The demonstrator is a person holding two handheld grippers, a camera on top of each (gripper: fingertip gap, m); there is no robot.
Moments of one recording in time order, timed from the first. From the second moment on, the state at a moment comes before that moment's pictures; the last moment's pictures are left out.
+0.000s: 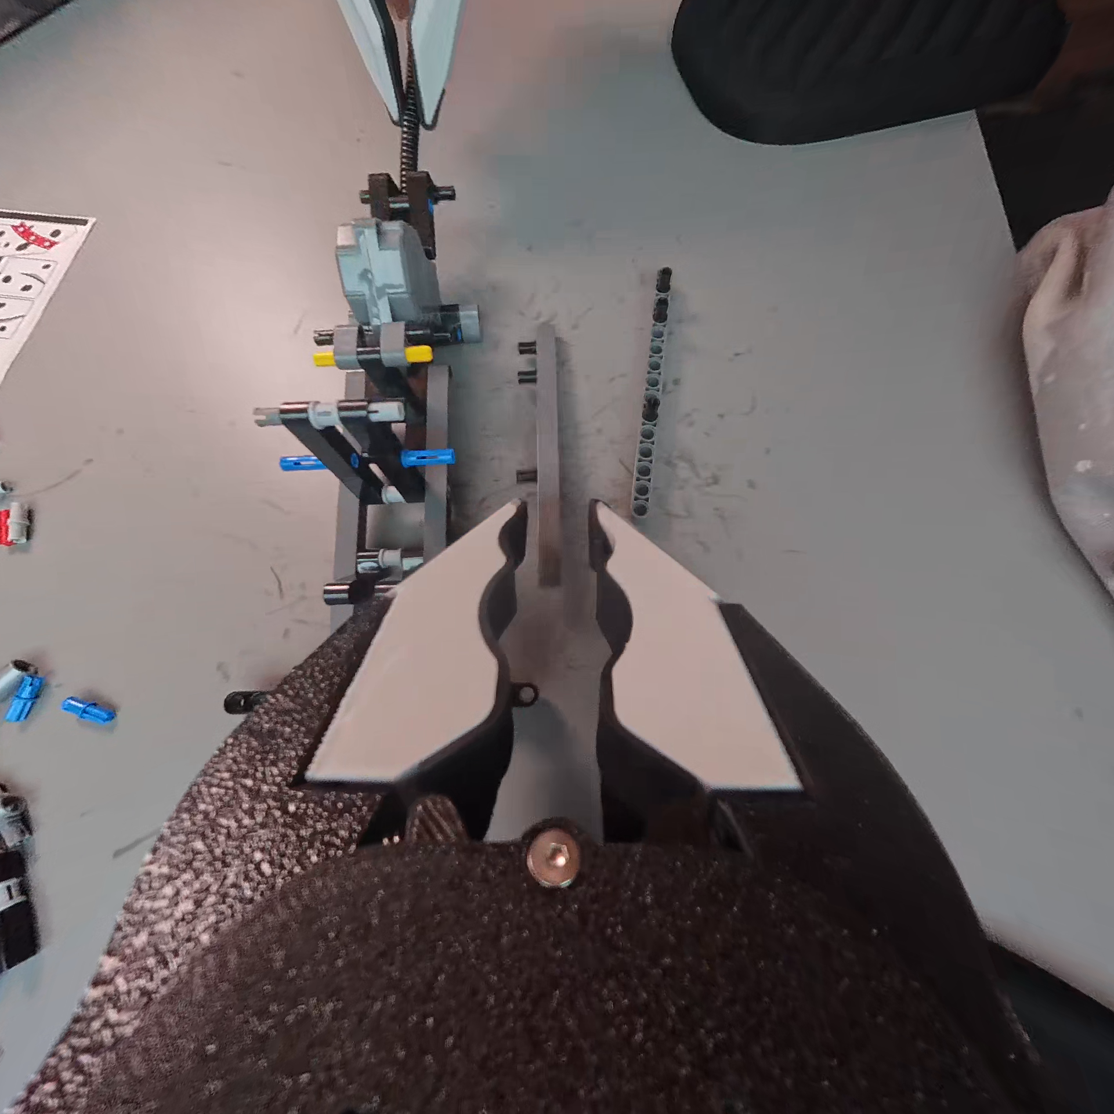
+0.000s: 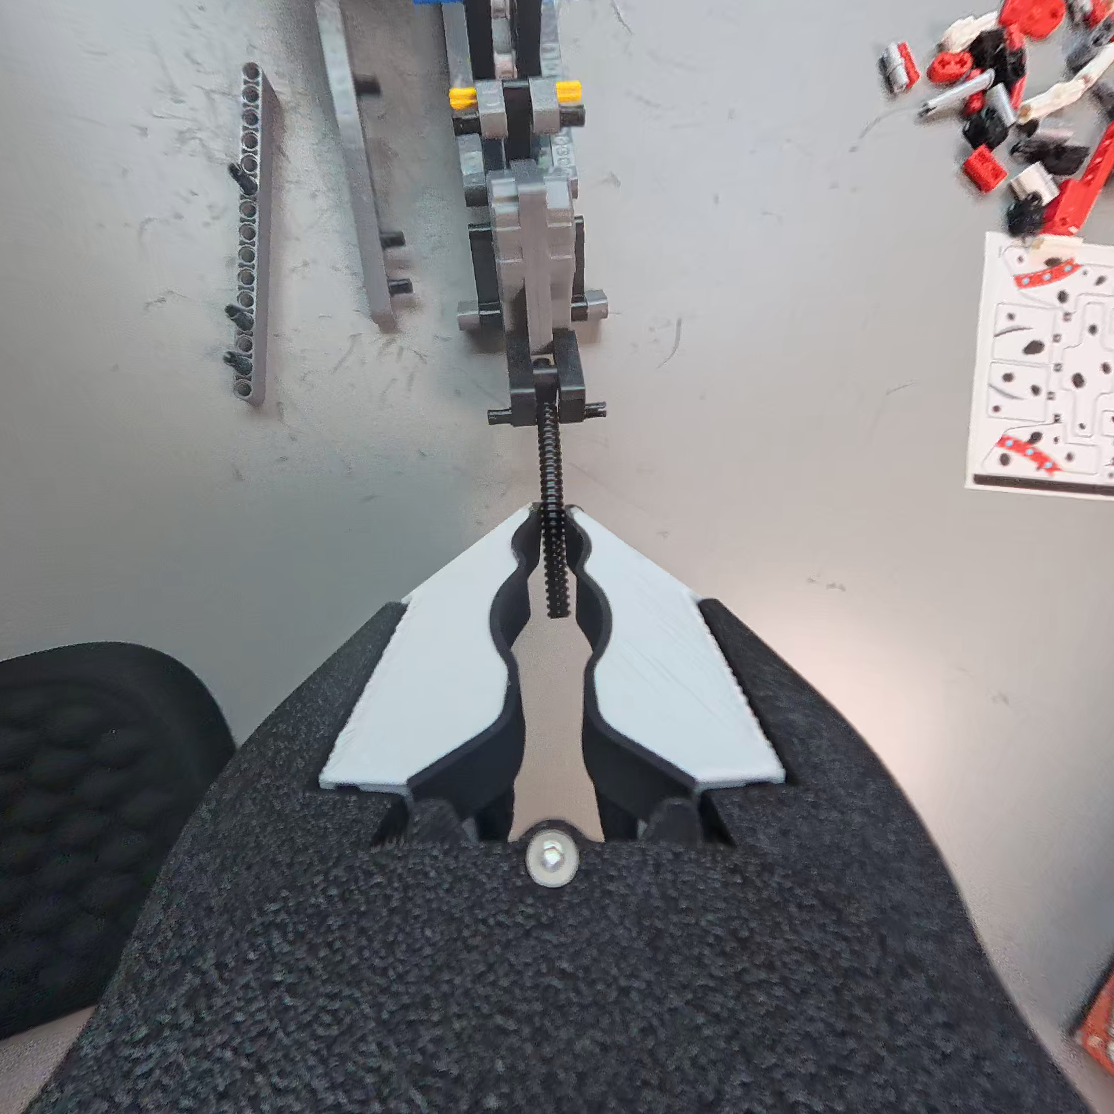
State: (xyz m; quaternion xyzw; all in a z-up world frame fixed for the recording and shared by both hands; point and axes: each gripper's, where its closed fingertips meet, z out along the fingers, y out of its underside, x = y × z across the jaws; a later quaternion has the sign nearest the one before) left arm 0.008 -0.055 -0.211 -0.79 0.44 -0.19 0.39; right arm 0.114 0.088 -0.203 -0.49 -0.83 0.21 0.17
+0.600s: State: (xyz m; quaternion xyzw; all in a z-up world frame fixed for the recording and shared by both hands) left arm 0.053 0.037 -0.193 -0.80 0.48 -0.14 0.33; right arm 0.062 0.047 -0.162 -0.38 -0.91 0.09 0.11
